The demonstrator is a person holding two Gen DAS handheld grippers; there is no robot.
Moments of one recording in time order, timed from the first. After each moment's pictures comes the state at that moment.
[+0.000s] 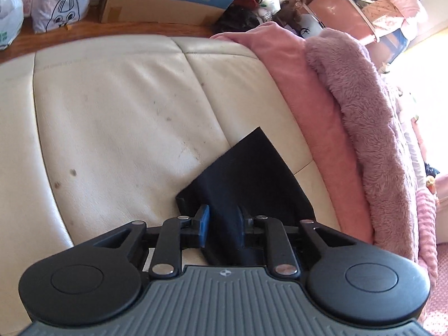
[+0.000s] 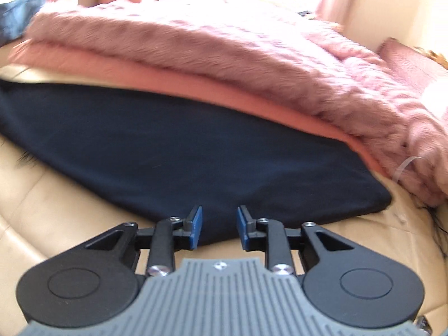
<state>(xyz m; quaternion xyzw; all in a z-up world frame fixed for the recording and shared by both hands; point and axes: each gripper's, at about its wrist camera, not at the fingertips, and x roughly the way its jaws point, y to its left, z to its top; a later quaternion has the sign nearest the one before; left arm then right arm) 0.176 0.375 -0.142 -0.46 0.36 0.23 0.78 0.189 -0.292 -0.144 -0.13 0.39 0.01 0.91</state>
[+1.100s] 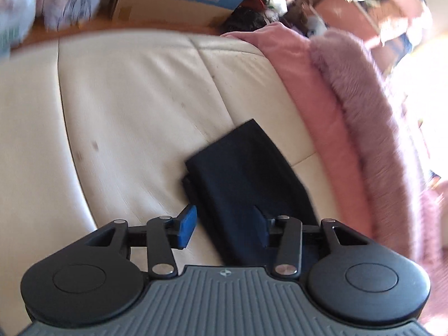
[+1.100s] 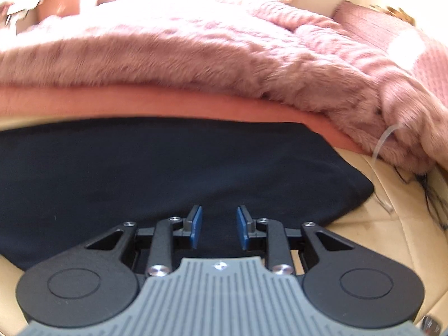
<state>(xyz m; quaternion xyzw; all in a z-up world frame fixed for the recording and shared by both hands) 0.152 0.361 -0.138 -0.49 0.35 0.23 0.76 0.246 -0.361 -0.159 -0.03 0.39 -0.06 0.92</state>
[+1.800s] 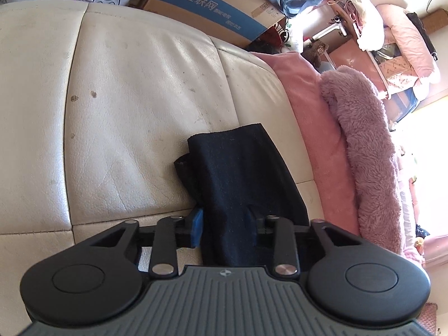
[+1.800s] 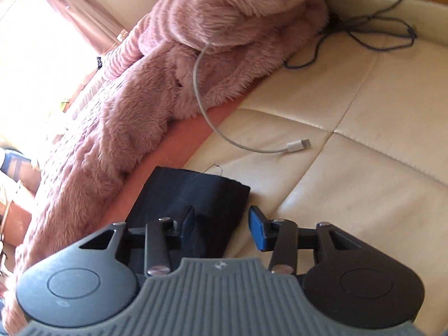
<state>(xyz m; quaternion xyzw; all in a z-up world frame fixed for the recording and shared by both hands) 0.157 0.333 -0.163 -0.52 0.26 0.30 0.76 0.266 -0.570 -0.205 0.40 0.30 -0.20 0.84</state>
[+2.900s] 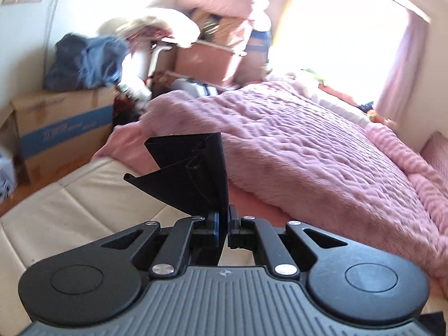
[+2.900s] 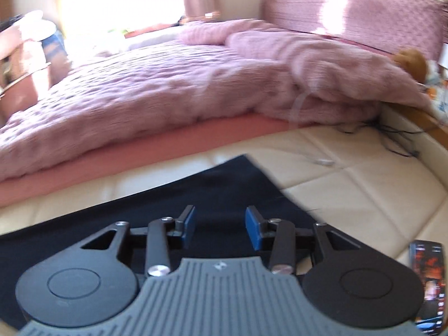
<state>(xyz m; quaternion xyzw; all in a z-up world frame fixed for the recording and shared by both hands) 0.199 0.162 0.004 -0.15 0.24 0.12 0.95 0.174 -0.382 -0.115 0.11 0.34 -0.09 0.93</state>
